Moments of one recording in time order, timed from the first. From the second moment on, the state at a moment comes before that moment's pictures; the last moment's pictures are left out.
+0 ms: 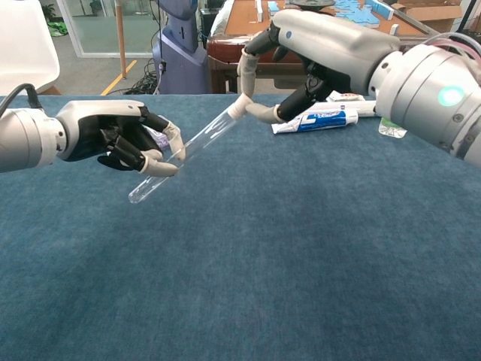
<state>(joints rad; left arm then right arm) -0.76 -1.37 -0.26 -1.72 0.97 0.72 -0.26 0.75 -1.55 0.22 -1.80 -1.25 1.17 -0.49</state>
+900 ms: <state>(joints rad) -0.78 -1.35 -0.24 -1.72 0.93 0.73 -0.22 0.76 -1.55 0.20 -1.79 -1.23 1.14 -0.55</state>
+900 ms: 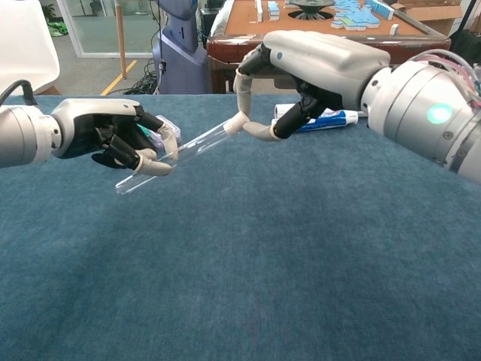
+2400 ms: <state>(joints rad) -0.87 -1.62 -0.15 -1.47 0.80 0.89 0.31 0.64 -1.27 0.17 -1.94 -1.27 1.22 -0.52</state>
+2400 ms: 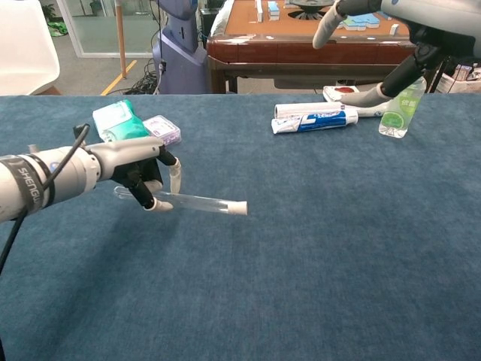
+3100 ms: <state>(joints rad) -0.90 -1.63 -0.15 -1.46 0.64 0.86 0.46 0.62 -1.26 0.18 -1.96 -1.27 1.22 -0.50</state>
